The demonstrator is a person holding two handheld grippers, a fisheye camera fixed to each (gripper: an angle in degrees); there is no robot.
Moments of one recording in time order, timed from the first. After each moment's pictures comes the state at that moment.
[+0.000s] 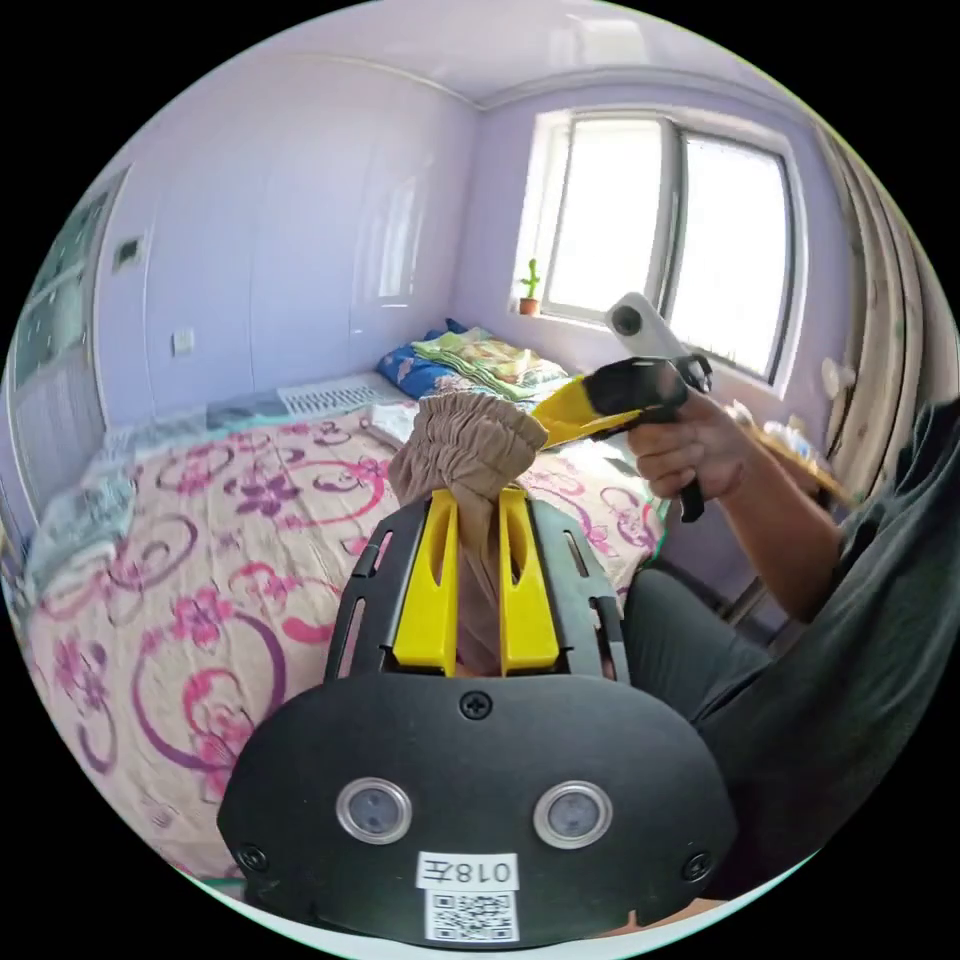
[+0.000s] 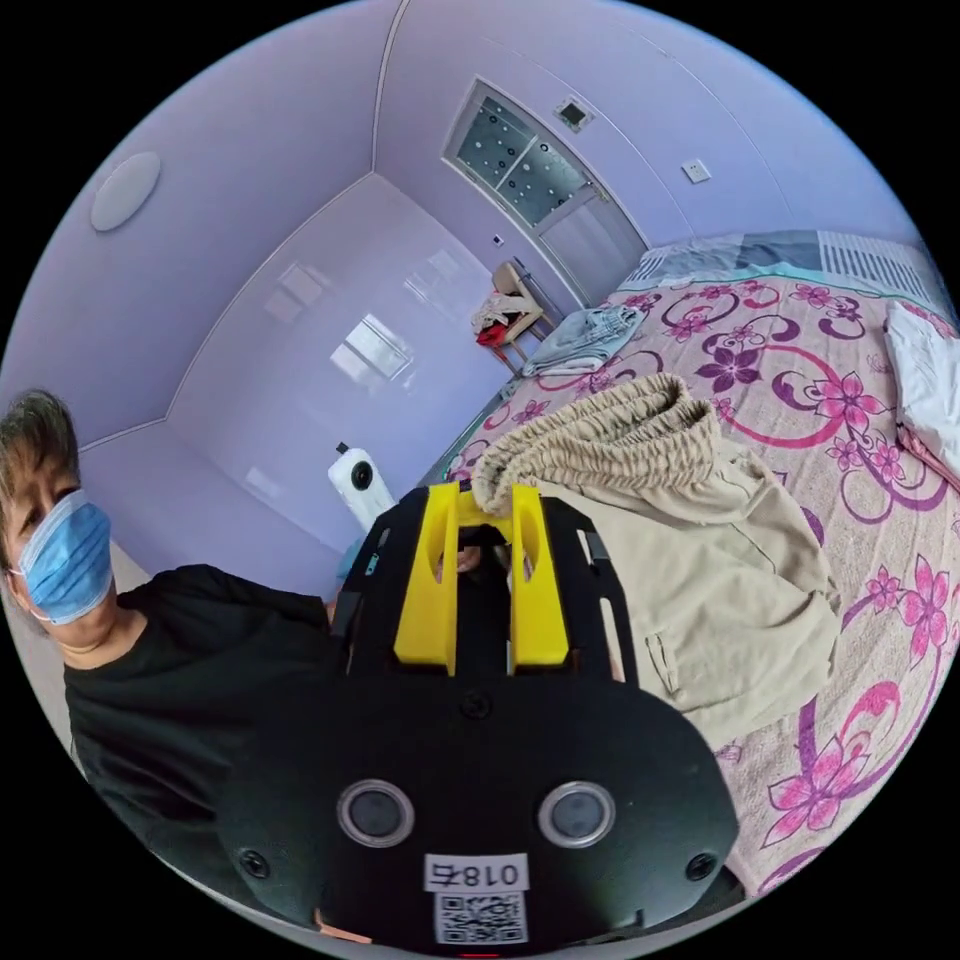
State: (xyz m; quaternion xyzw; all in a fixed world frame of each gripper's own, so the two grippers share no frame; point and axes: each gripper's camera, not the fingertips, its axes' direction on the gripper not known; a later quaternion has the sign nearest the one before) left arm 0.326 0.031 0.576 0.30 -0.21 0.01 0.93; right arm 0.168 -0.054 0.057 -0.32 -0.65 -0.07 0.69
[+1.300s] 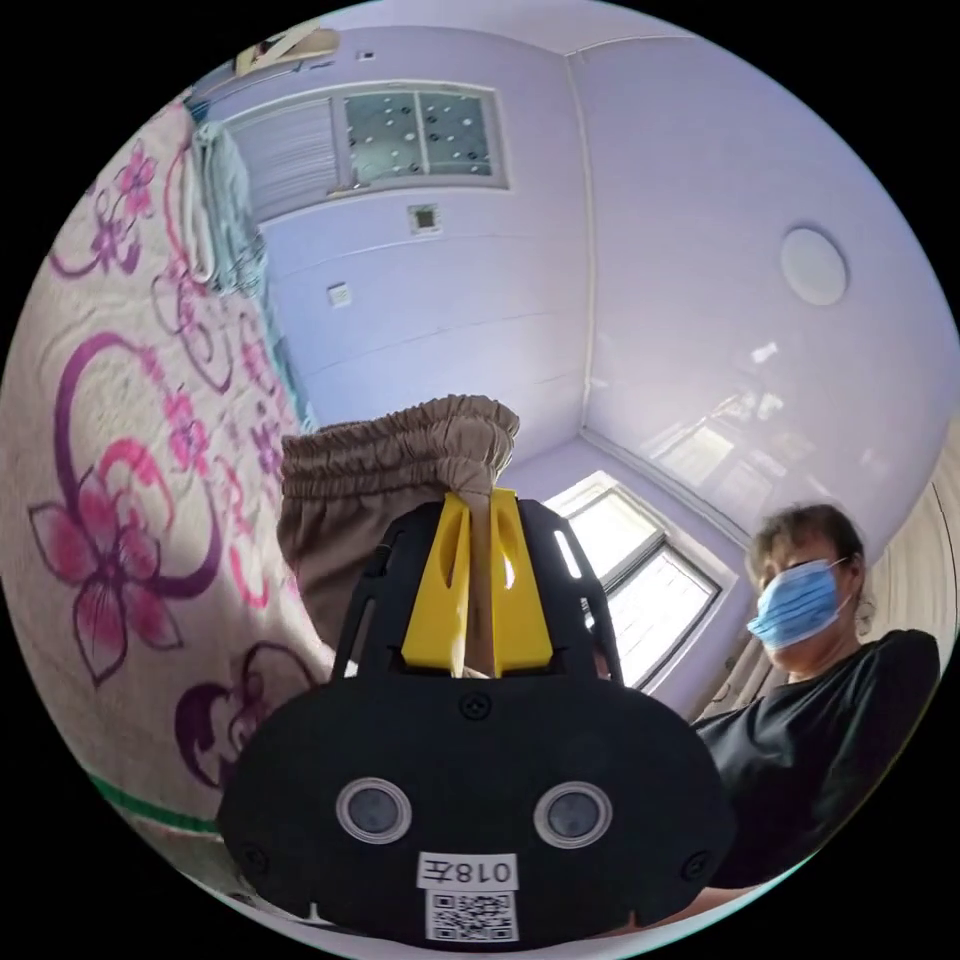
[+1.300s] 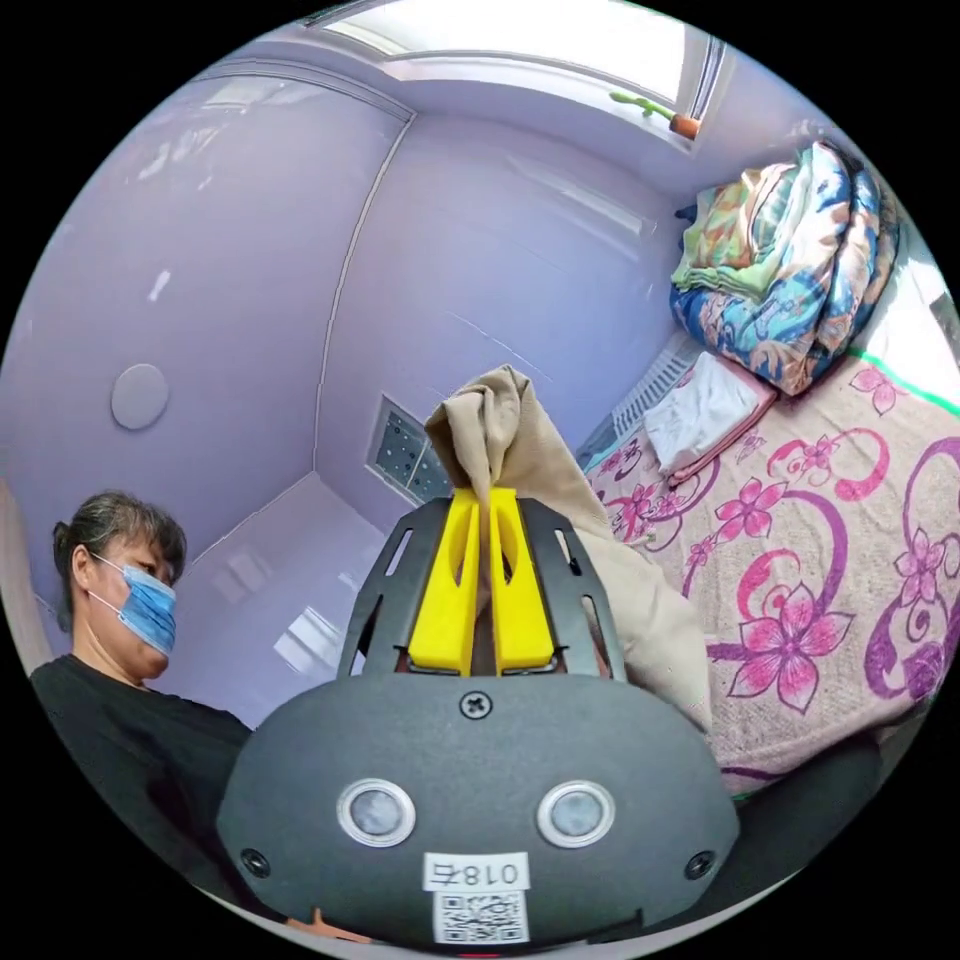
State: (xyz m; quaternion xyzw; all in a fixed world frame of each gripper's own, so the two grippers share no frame) left arm 0.112 0.426 0.860 0.68 0.12 -0.17 0.71; right arm 0.531 0.085 0.040 -0.04 -0.50 0.28 0.82
